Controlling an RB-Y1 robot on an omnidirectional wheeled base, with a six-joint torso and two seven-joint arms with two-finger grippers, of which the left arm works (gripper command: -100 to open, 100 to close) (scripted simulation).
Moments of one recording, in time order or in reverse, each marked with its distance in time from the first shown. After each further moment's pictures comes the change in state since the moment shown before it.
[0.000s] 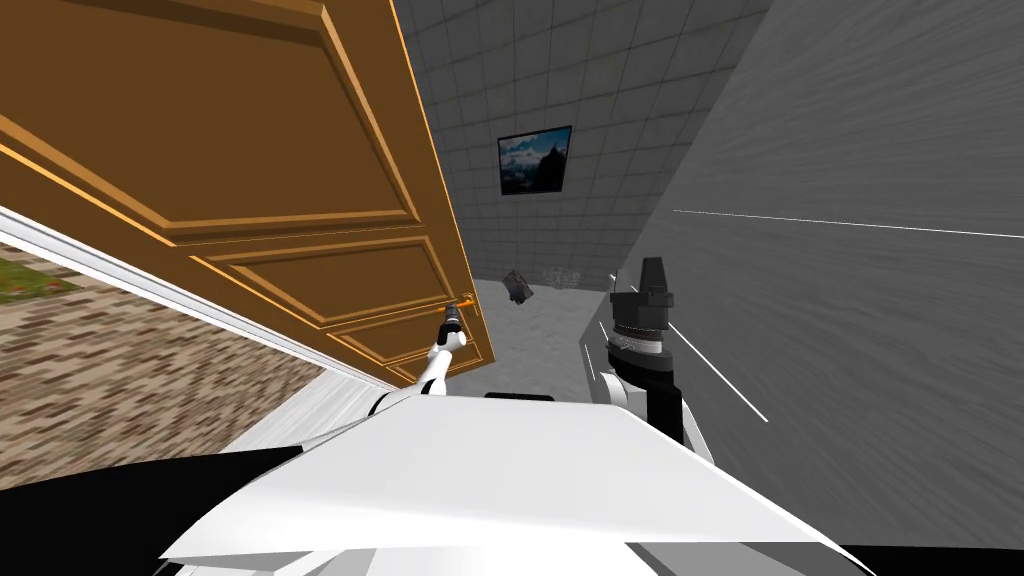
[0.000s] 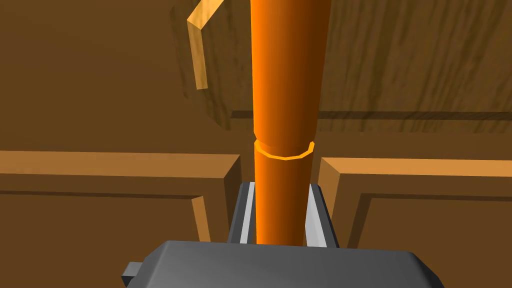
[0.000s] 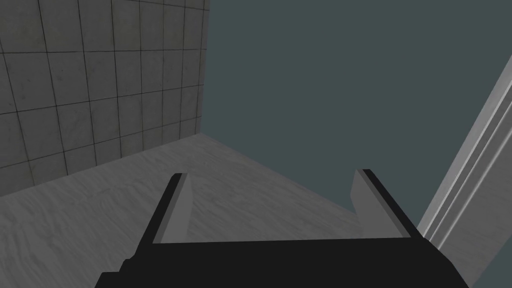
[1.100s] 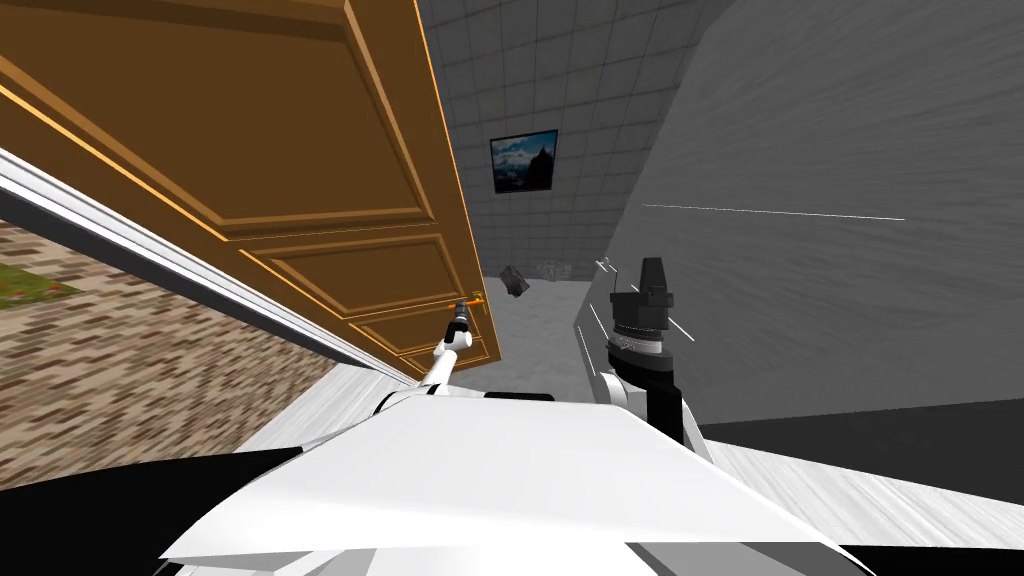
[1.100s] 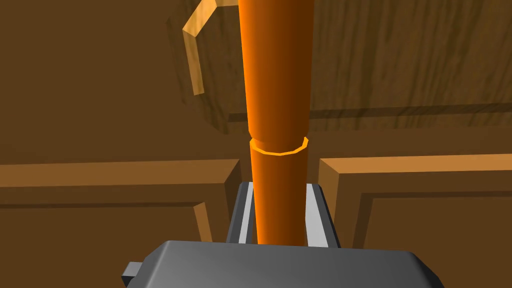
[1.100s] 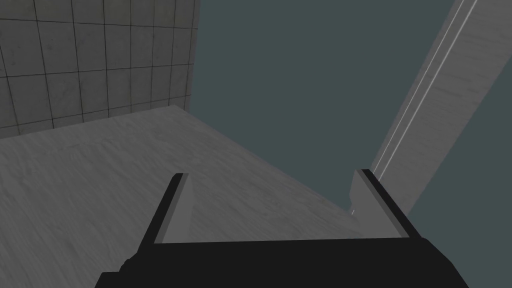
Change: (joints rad) arm 0.020 -0.022 -0.115 -0.056 -0.046 0.035 0.032
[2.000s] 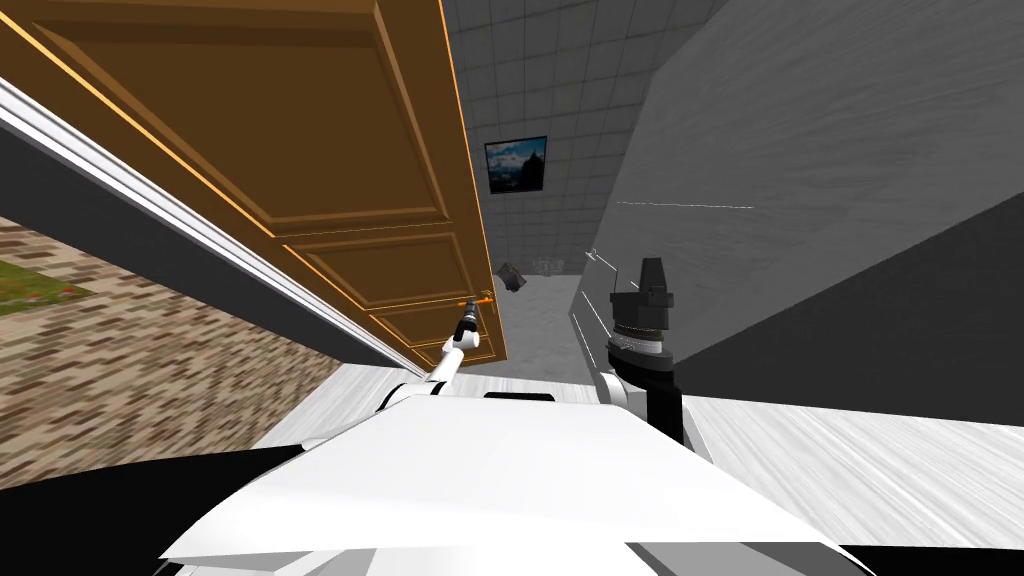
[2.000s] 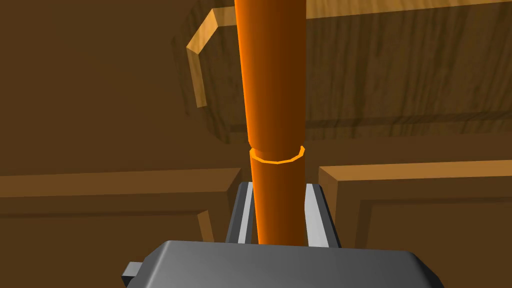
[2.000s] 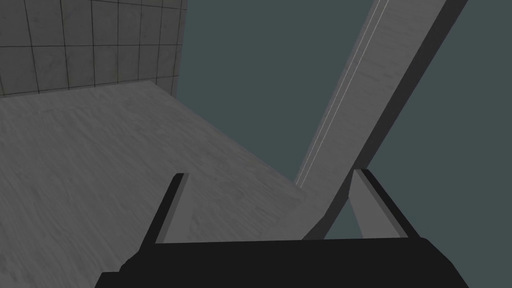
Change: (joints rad) arm -0.039 -0.015 -0.100 0.062 -0.032 -0.034 0.036
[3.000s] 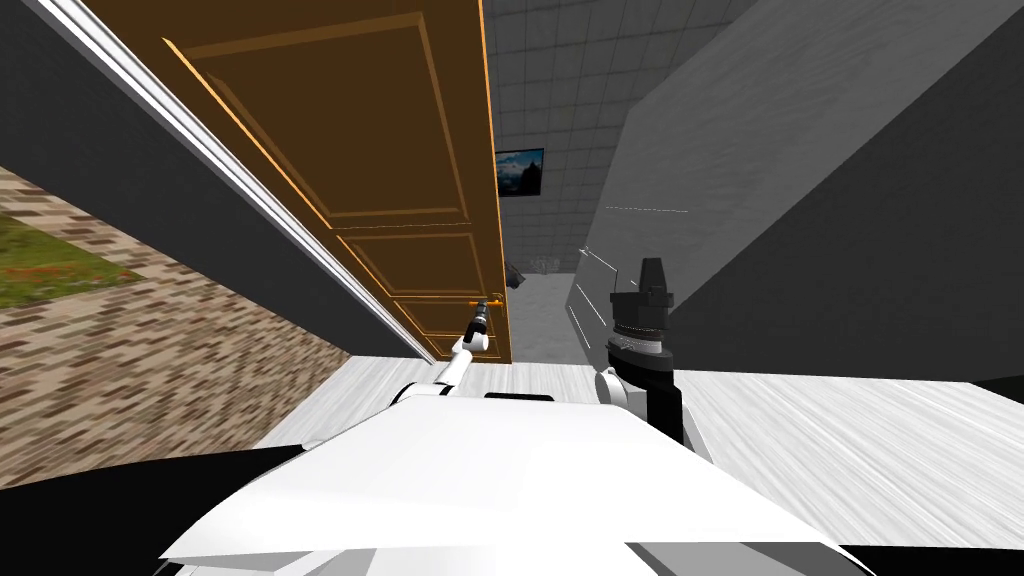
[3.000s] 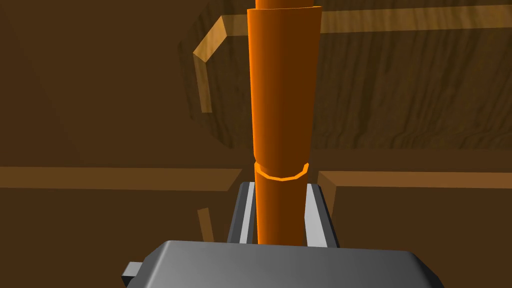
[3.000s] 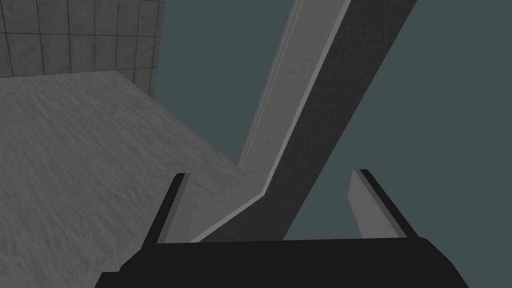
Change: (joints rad) arm 0.001 -0.060 -0.083 0.006 -0.028 -0.008 0.029
